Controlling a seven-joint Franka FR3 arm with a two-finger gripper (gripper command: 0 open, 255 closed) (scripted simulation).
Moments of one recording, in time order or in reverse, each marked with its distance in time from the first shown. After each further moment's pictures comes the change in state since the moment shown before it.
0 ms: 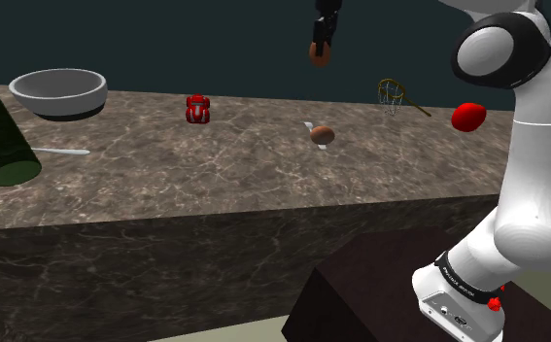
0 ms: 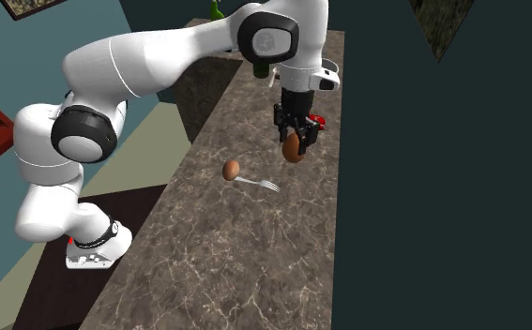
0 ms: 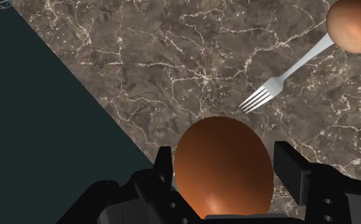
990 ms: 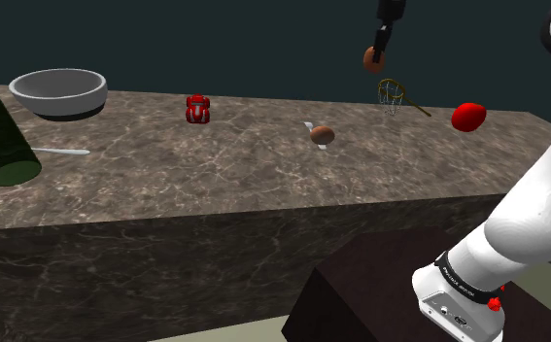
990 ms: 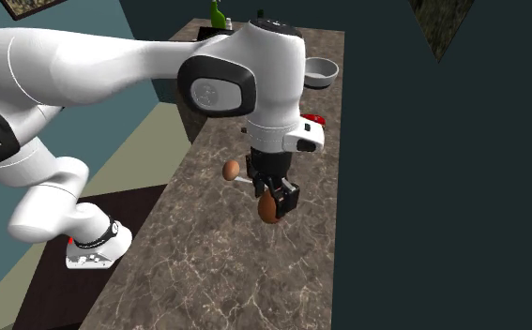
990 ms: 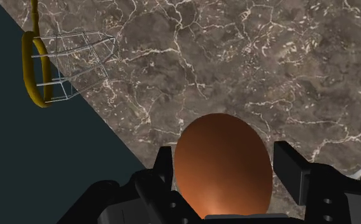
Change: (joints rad) arm -0.186 -0.355 -0.097 -0.526 -0.003 0.221 -0.251
